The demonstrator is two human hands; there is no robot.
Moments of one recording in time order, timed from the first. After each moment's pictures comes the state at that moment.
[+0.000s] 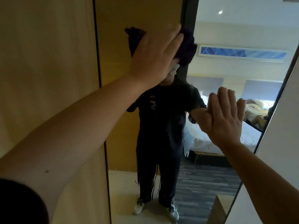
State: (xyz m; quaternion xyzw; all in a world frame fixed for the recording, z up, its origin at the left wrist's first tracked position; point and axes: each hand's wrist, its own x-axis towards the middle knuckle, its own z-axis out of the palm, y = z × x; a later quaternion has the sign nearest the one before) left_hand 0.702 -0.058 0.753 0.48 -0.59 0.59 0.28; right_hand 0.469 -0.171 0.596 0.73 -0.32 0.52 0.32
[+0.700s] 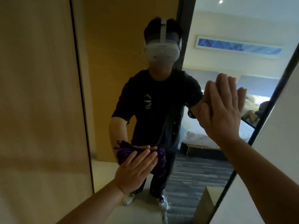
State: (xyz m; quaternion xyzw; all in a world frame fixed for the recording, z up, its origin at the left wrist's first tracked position) left_hand 0.703 -0.053 0.377 0.48 -0.65 0.55 0.19; right_hand 0.463 -0.175 0.592 0.74 -0.26 0.56 0.29
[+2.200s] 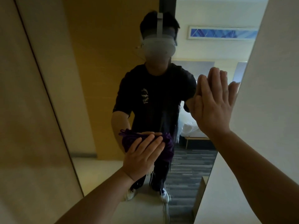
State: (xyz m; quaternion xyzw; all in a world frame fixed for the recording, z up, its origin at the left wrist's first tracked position) left_hand 0.615 -0.097 0.422 0.47 -0.65 0.54 0.27; right_hand 0.401 -0.200 0.583 0.72 -0.30 0.57 0.28
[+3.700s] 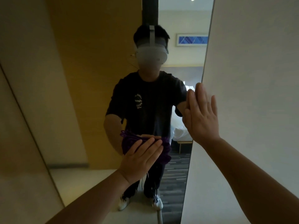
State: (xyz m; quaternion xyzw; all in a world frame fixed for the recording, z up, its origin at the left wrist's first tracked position) left_hand 0.552 -0.120 0.445 0.44 -0.69 0.53 0.20; right_hand 0.331 -0.225 0.565 0.77 -0.34 0.48 0.23
